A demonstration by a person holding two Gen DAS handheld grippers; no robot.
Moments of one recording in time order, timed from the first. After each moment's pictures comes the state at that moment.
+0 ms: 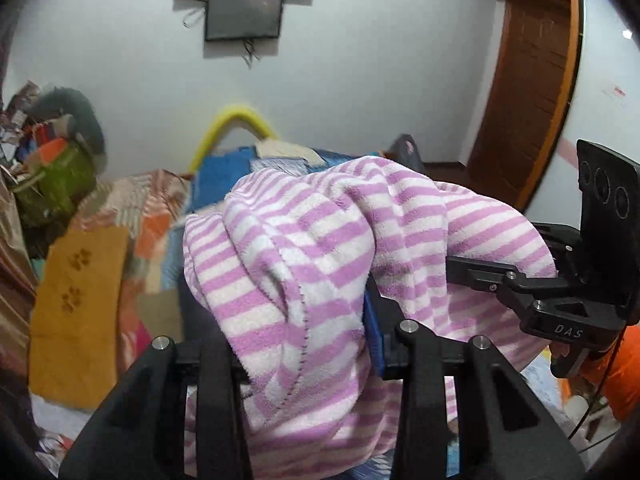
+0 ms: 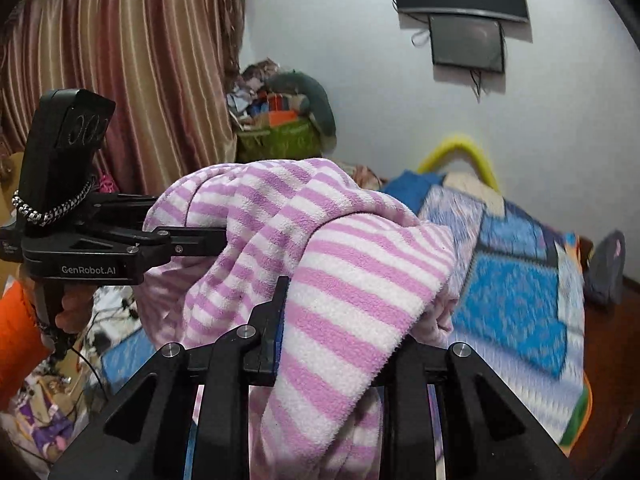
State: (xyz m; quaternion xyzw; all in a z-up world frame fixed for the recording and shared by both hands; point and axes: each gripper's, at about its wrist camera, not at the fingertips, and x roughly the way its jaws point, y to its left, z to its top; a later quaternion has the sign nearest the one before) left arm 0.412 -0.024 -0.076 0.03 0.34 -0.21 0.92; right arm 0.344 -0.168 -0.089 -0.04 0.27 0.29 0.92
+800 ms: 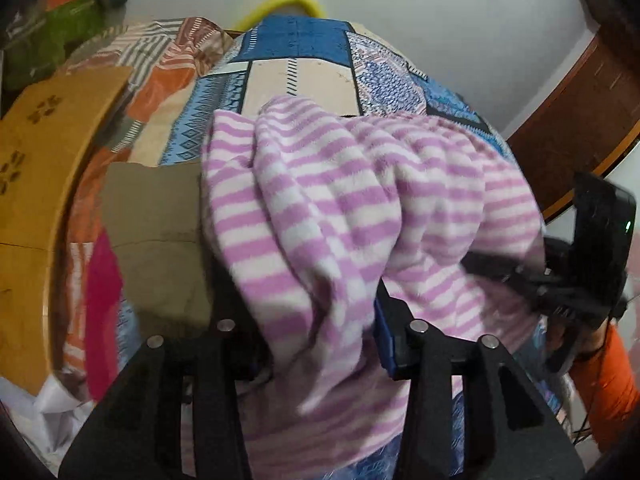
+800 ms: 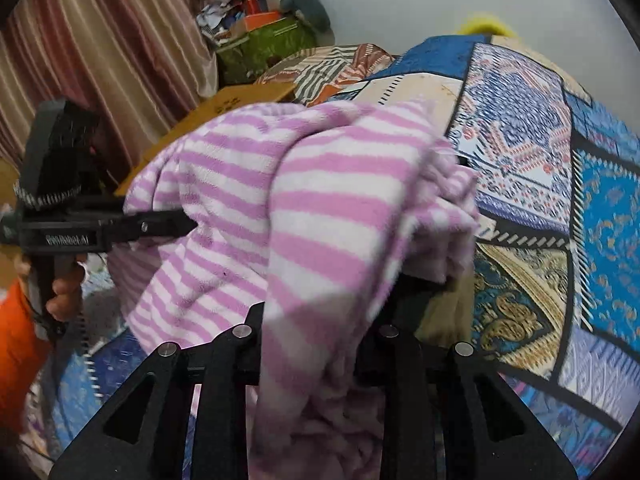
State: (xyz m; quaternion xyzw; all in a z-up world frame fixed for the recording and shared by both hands) left arm 0.560 0.085 -0.296 -0.08 0.50 -0.18 0.84; right arm 0.499 -0.119 -0.277 0.00 0.44 0.30 0.84
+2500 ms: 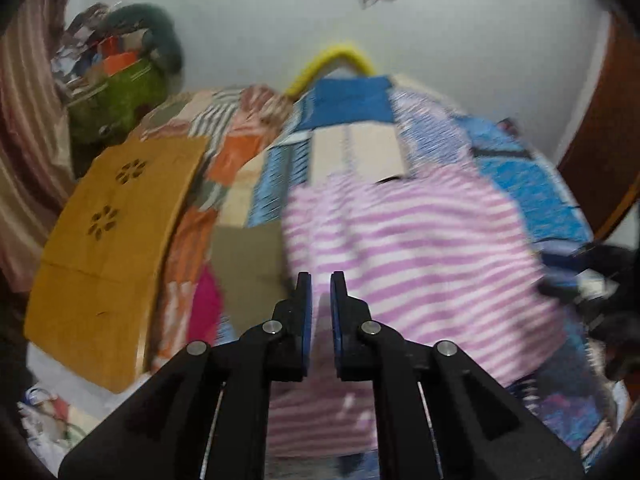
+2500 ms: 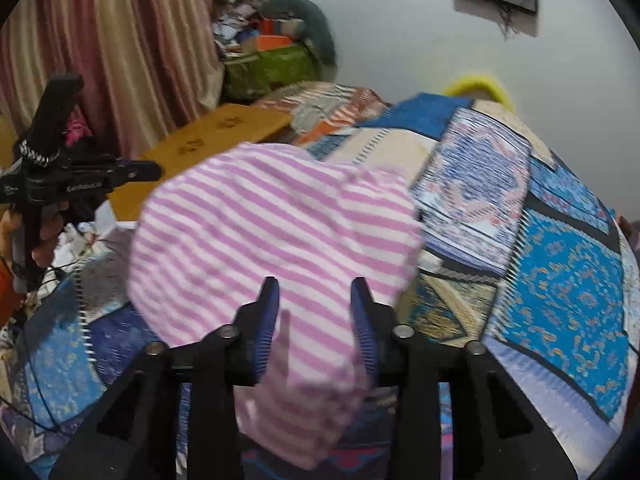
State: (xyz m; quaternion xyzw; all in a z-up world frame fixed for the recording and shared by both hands) left arm 0.522 0.076 -0.231 -0.01 0.41 -0.08 0.91; right arm 0.460 -0.128 -0.232 -0.09 0.37 0.30 0.87
